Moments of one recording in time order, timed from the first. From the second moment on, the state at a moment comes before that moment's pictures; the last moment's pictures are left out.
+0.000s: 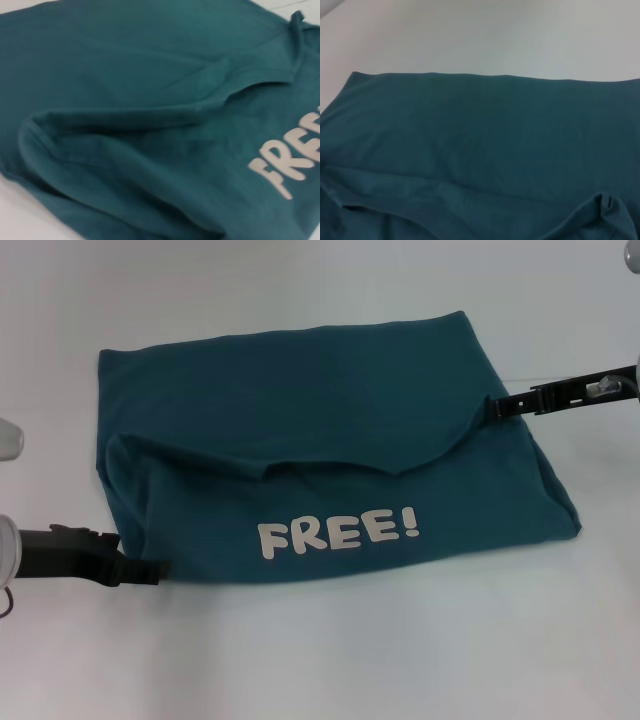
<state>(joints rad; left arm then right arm) -0.51 -2.16 0.88 1.07 2.46 1.26 -2.08 0.69 2.00 -0.86 -1.01 -2.46 -1.16 2.41</state>
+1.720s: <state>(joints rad) -0.57 -2.16 0.90 0.93 2.45 1.21 -1.96 0.67 1.99 -0.86 -1.05 -2.66 -1.26 2.59</state>
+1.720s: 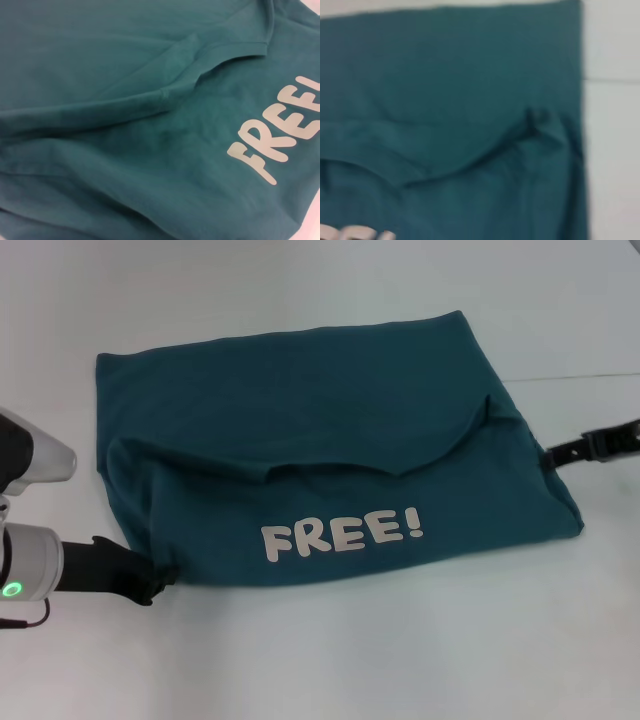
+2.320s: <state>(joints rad) -0.58 -2.16 0.91 0.92 2.46 1.22 -1.96 0.66 2.05 -0.86 -1.06 -2.84 -1.31 2.65</state>
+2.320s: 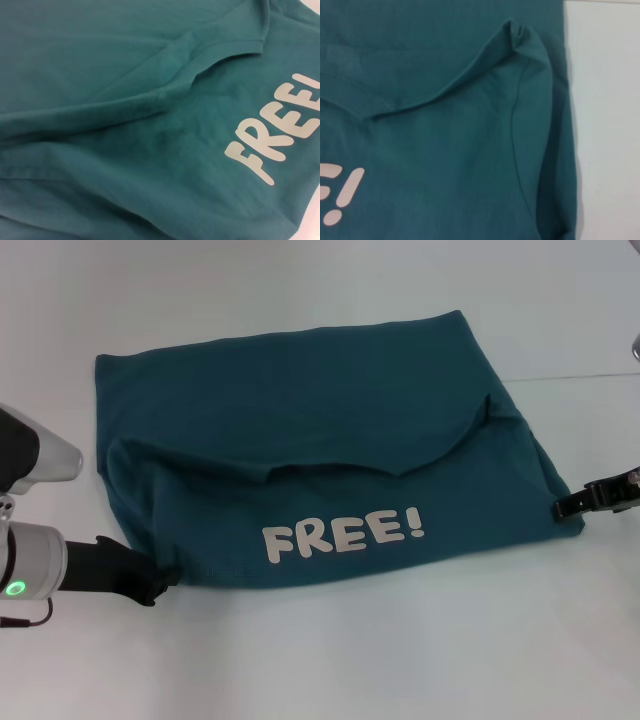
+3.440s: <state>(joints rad) -0.59 -2.15 0.91 0.92 2.46 1.23 -1.96 0.66 2.04 -0.85 -0.88 -2.73 -1.17 2.58</state>
